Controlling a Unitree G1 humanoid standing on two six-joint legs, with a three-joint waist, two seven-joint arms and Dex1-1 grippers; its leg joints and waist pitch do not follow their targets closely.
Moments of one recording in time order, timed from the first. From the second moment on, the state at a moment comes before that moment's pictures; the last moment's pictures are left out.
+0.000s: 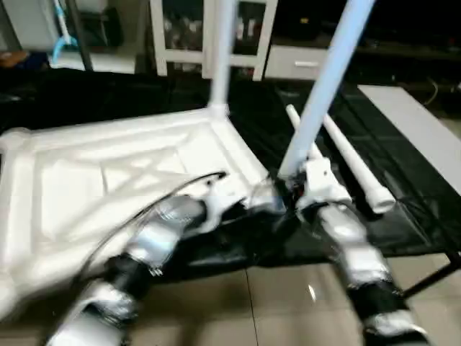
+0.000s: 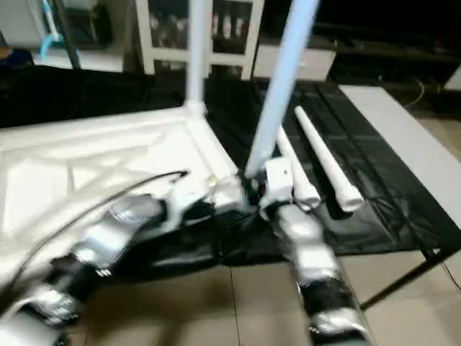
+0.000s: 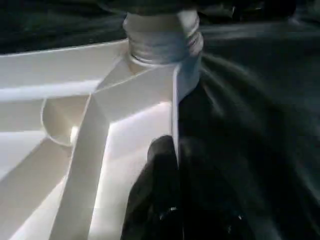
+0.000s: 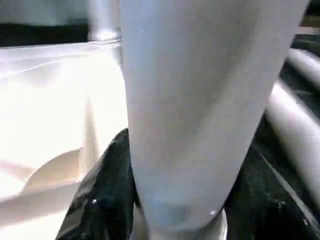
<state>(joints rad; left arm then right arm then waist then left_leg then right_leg) -0.60 0.18 -0.40 0.49 0.10 0.31 -0.66 -0.46 -0.05 0.04 0.57 0.16 0.02 0.01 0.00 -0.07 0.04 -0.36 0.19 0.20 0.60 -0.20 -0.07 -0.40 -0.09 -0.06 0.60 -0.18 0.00</state>
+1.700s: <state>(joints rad) -0.47 0.48 -0.44 0.33 -0.02 0.01 -1.18 -0.32 -0.47 0.16 0.37 0.38 0.10 1.16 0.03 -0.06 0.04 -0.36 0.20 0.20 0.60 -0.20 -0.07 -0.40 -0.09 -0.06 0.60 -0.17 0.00</state>
